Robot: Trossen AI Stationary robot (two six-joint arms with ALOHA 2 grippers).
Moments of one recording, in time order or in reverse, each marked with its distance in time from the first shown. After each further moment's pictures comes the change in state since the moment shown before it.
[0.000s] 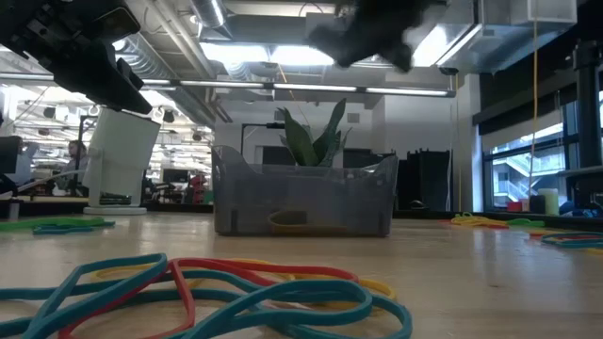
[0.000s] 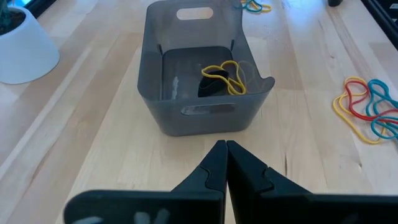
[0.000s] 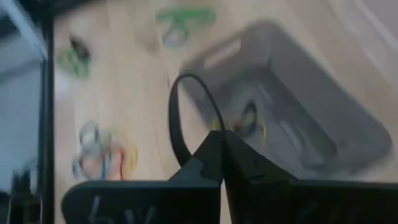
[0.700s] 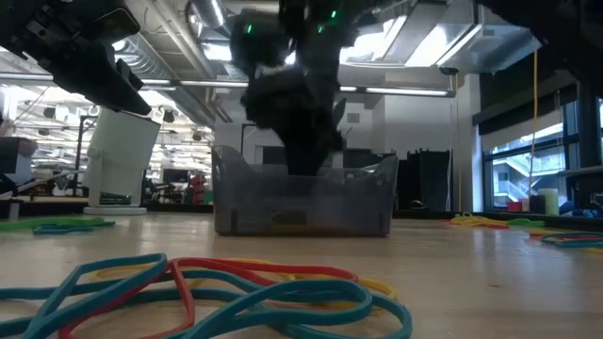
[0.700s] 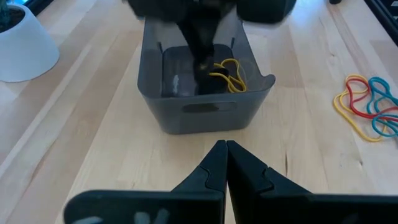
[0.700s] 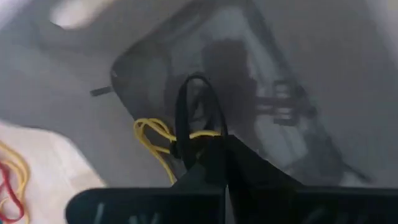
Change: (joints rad) left arm 0.000 0.000 0.000 -0.008 0.001 -0.002; right arm -0.205 0.718 0.707 -0.617 -0.270 -0.133
